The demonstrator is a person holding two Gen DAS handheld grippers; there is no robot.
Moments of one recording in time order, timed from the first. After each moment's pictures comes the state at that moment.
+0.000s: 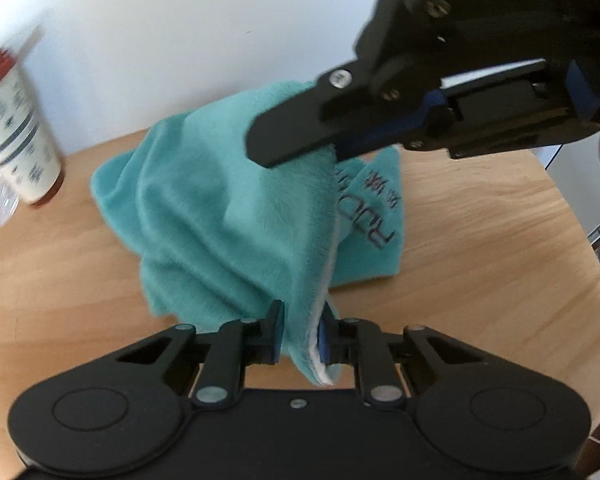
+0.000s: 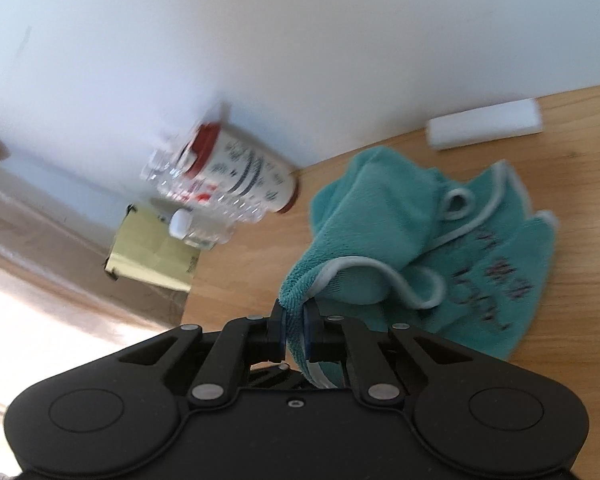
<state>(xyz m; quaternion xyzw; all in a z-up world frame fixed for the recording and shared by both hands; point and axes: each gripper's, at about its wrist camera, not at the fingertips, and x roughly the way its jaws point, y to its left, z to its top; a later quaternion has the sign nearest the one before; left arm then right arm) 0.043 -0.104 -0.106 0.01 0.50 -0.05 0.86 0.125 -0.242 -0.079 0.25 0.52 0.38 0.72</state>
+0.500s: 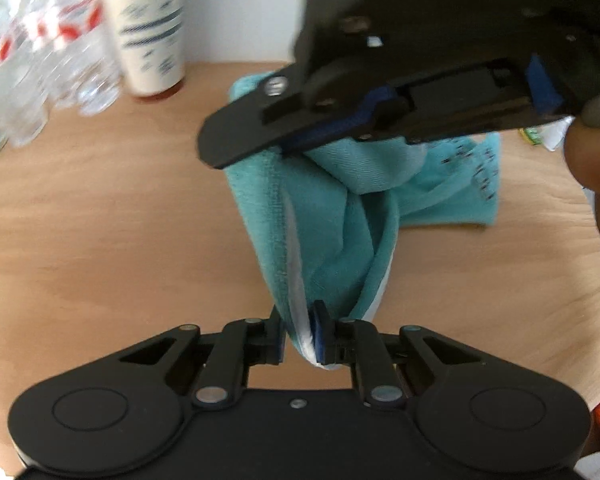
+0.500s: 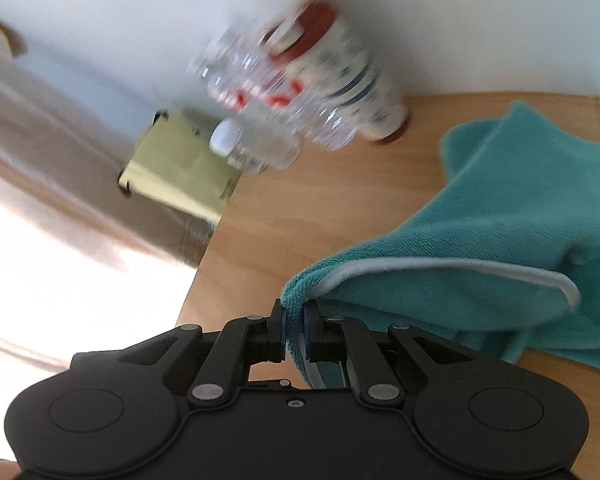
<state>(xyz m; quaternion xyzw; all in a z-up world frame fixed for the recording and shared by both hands) -0.017 0.005 -0.105 -0.06 0.54 0.00 0.84 0.103 -0.081 -0.086 0.16 0.55 0.45 0.68</state>
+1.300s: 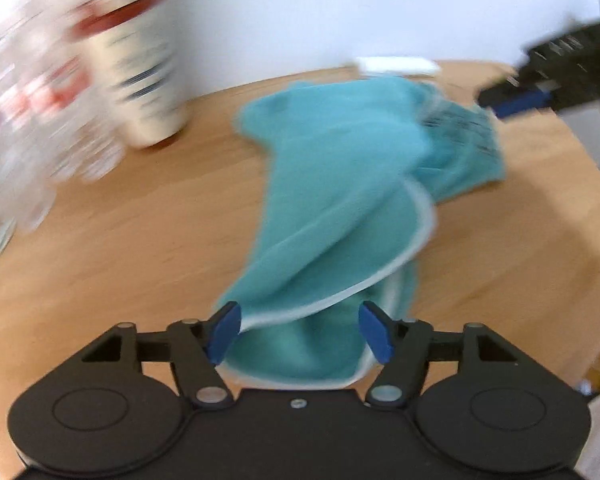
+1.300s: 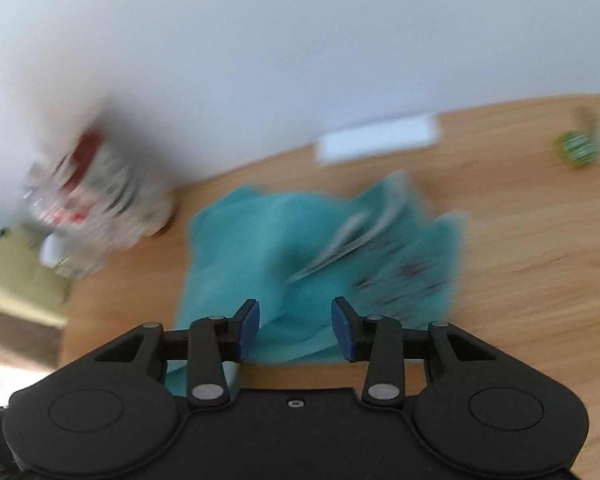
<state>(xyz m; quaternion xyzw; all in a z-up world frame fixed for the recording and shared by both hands) 0.001 0.012 -0.086 0.09 0.52 -0.13 0.84 0.119 -0.268 -0.077 0.15 0.52 0.14 0.83</state>
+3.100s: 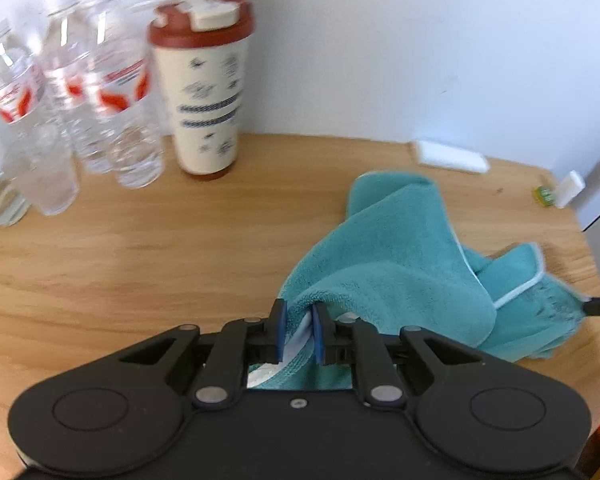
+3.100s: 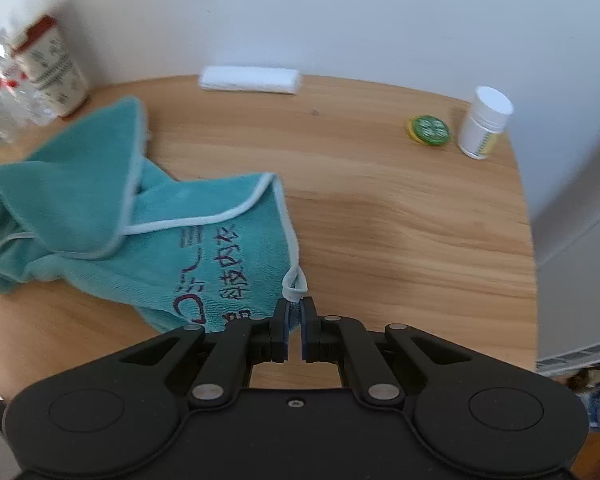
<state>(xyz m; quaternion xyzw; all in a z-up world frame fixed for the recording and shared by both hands) 0.029 0.084 -0.067 -0.06 0.50 -0.01 0.86 0.064 -0.337 -0.110 -0.05 0.55 0.12 0.83</state>
